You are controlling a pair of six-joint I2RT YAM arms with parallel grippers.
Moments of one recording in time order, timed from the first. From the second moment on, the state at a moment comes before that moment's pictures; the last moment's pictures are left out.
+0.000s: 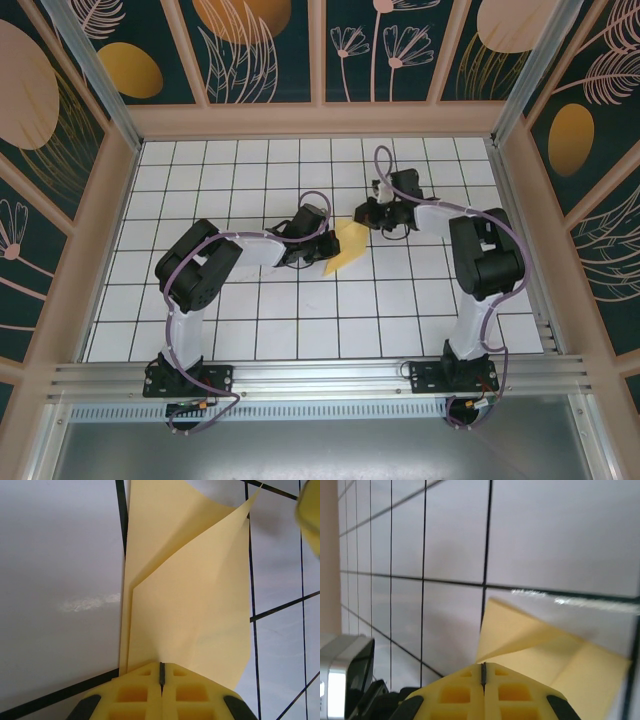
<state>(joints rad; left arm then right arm) -0.71 2.01 1.08 0.10 0.24 -0.84 0.30 1.89 1.09 -0.09 -0.63 0.52</state>
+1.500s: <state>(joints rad) -0.71 2.01 1.06 0.14 0.24 -0.84 0.26 1.89 1.11 -0.10 -0.56 0.59</state>
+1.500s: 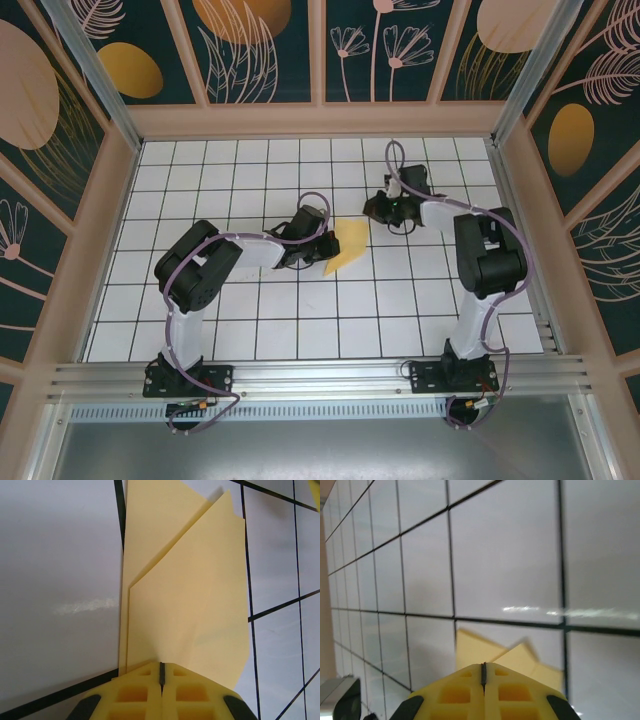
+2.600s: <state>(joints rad) -0.65 1.82 1.01 0.07 0.26 -0.83 0.36 1.97 1.08 -0.16 -0.59 0.61</state>
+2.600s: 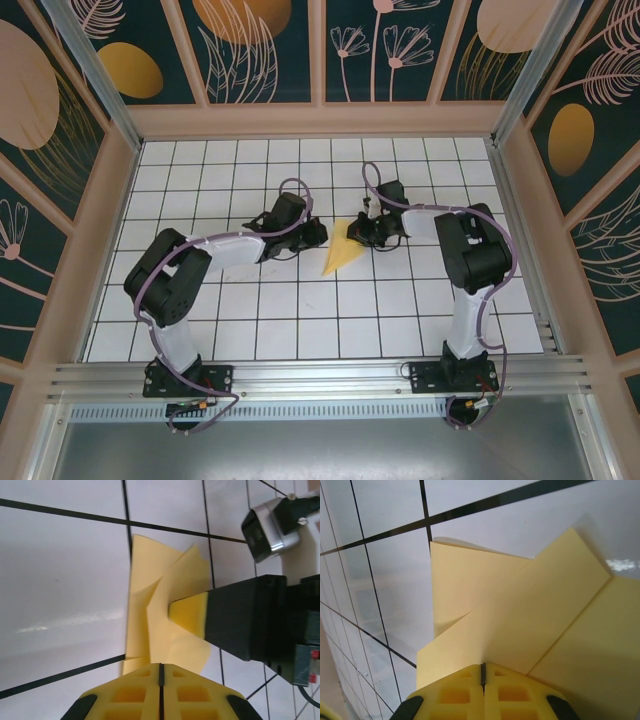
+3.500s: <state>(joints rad) -0.73 1.94 1.00 0.10 0.37 -0.84 0.38 1.97 1.10 -0.20 -0.55 0.64</state>
